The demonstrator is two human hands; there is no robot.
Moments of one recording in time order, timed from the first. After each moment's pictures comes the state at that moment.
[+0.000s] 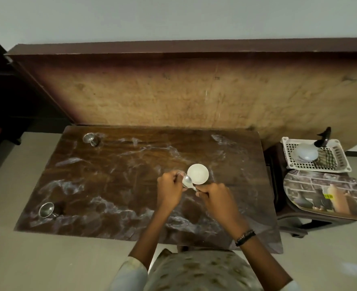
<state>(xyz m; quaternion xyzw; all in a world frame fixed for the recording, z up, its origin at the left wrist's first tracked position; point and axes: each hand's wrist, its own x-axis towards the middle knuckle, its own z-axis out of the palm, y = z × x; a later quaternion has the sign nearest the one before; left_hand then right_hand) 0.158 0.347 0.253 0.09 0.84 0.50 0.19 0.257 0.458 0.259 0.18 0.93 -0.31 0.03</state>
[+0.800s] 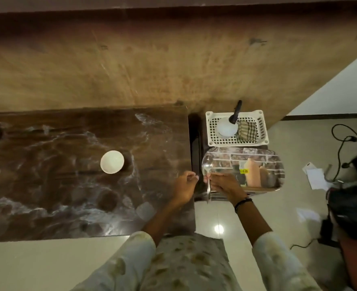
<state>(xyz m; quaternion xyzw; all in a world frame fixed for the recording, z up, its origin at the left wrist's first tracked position) 0.351 0.678 0.153 0.04 0.78 0.43 0.45 0.440 0.803 0.144 0.51 0.46 -0.72 0.06</state>
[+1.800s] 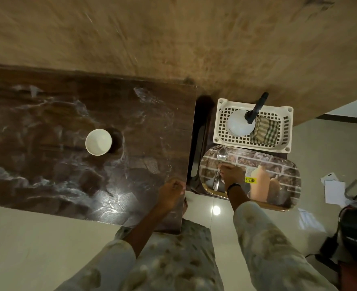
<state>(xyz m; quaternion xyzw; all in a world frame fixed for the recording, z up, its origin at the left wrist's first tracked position) 0.356 0.695 0.061 -0.08 0.78 0.41 0.46 0.420 0.895 -0.044 0.61 0.59 -0.53 0.03</state>
